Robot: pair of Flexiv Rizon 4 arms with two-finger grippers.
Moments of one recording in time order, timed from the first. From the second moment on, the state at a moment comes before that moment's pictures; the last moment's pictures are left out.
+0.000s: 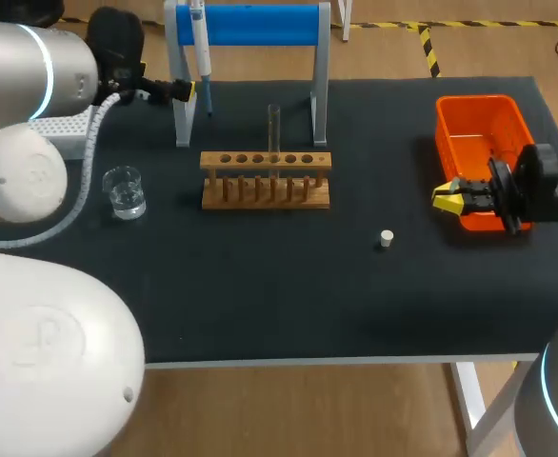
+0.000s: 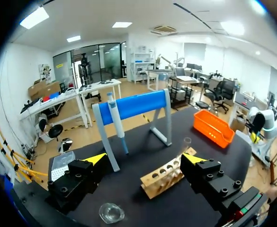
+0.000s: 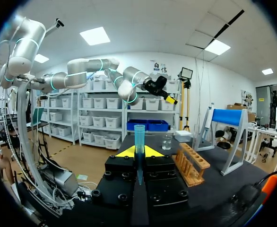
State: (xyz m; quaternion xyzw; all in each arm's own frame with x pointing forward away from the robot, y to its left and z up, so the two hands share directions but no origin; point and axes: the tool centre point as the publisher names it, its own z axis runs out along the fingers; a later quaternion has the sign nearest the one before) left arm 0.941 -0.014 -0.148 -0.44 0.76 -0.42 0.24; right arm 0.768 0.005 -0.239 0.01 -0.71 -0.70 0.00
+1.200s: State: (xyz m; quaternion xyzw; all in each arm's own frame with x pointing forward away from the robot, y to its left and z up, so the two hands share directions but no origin) left arm 1.016 -0.049 -0.163 -0.54 0.66 -0.37 0.36; right arm 0.768 0.005 -0.239 0.01 -0.71 -0.70 0.00
